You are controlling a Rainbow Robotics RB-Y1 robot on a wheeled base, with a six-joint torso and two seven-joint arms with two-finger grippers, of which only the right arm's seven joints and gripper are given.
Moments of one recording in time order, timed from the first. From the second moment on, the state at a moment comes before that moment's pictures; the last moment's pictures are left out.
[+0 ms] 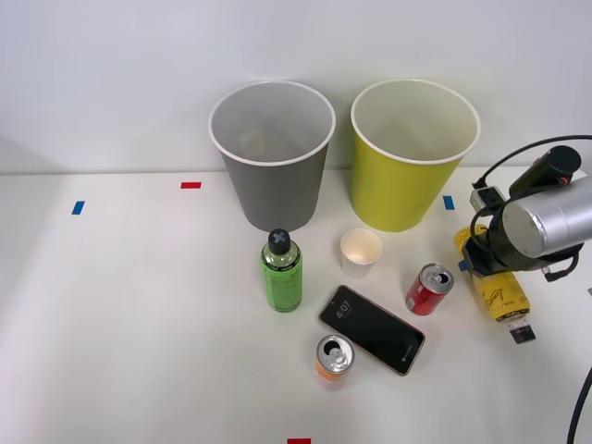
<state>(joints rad) -0.43 -0.58 0.17 -1.62 -0.44 1.46 1.47</state>
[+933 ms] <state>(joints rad) -0.25 -0.71 -0.30 -2.03 -0.86 1.79 2.01</state>
